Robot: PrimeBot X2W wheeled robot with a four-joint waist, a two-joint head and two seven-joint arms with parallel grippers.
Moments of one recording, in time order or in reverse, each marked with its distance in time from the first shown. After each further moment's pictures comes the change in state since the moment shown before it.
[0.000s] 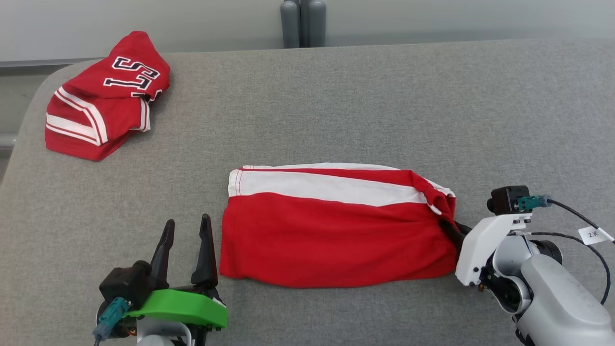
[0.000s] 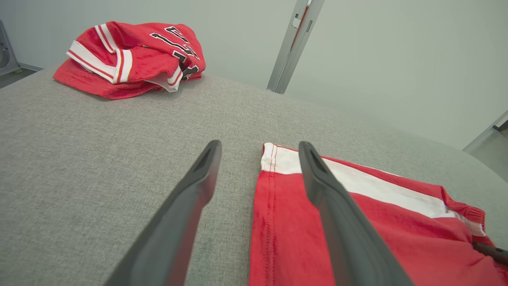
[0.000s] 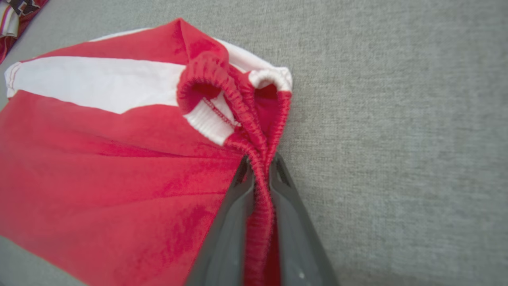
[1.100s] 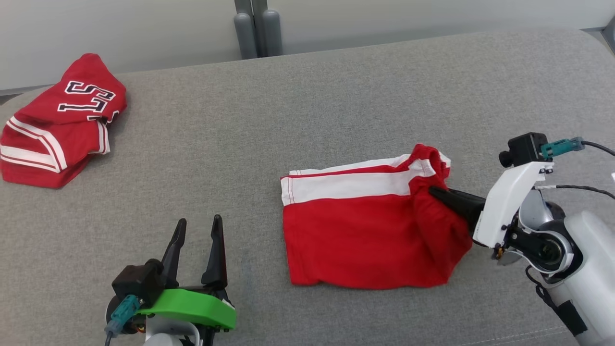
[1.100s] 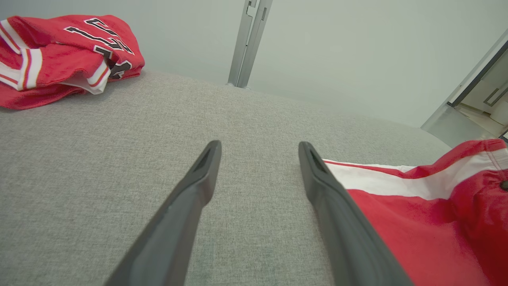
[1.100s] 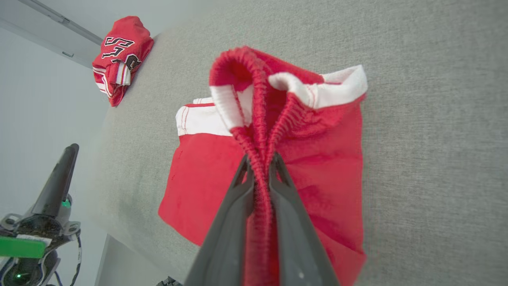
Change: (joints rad) left arm -0.013 -0.019 -0.008 0.029 0.035 -0.032 -0.001; right arm -0.033 -0.156 0.008 -0.364 0.369 -0.001 0.323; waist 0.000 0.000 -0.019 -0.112
